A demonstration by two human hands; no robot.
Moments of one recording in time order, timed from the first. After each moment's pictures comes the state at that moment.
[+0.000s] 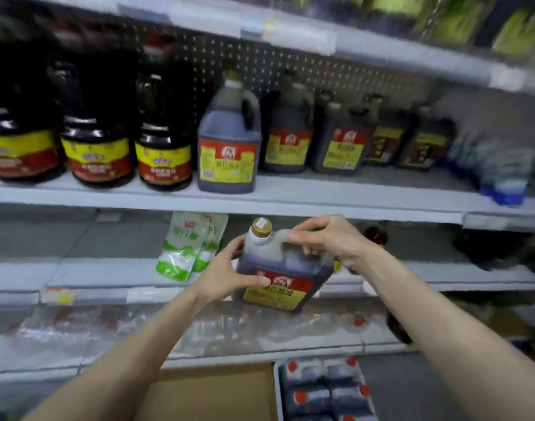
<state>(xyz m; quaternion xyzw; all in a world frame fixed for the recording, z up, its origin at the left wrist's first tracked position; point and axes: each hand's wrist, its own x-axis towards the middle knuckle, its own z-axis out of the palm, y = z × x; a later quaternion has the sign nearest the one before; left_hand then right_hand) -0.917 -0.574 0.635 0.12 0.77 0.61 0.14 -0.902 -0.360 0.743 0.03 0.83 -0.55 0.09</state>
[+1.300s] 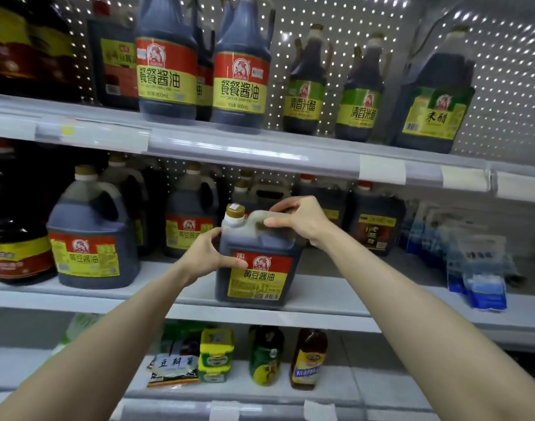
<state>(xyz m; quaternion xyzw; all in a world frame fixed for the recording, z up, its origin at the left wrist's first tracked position) -1.086 -0.297 0.805 0.09 0.79 0.60 0.01 -1.094 -0.085 0.887 -0.13 0.86 -0.49 -0.06</state>
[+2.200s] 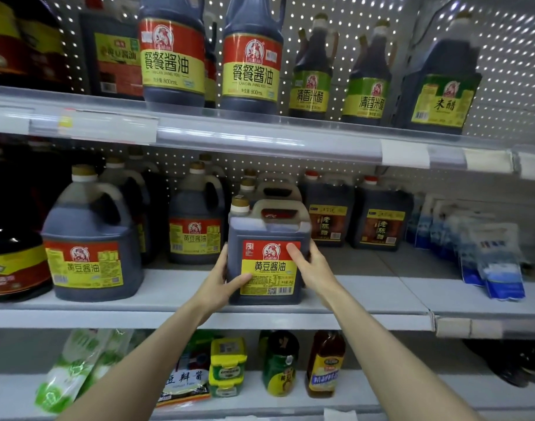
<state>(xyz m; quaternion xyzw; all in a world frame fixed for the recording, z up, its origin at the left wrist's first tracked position) -1.103 -0.304 0.722 0.12 0.73 0.67 0.04 -1.092 -0.100 0.769 0.01 0.78 -0.62 -0.05</state>
